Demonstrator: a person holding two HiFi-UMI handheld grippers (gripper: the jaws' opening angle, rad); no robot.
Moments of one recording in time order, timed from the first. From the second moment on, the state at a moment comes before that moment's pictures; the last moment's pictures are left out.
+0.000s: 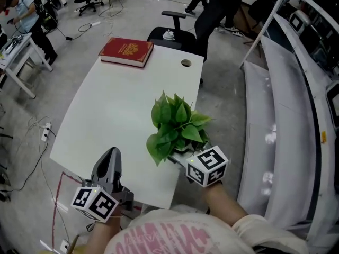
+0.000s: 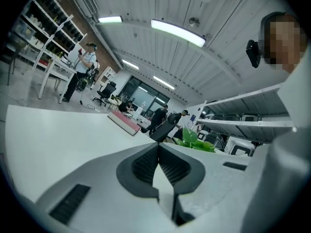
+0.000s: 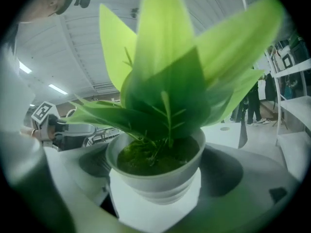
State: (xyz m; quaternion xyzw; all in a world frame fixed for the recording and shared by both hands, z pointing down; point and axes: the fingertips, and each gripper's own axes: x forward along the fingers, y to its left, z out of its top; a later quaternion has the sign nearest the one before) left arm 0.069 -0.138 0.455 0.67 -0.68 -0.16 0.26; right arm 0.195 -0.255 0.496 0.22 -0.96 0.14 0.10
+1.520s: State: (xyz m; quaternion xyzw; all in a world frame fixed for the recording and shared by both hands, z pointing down) left arm -0.086 -0.011 0.334 0.73 -0.66 -0.14 0.13; right arm 0.069 -0.126 0.352 0.27 -0.96 0.05 0.01
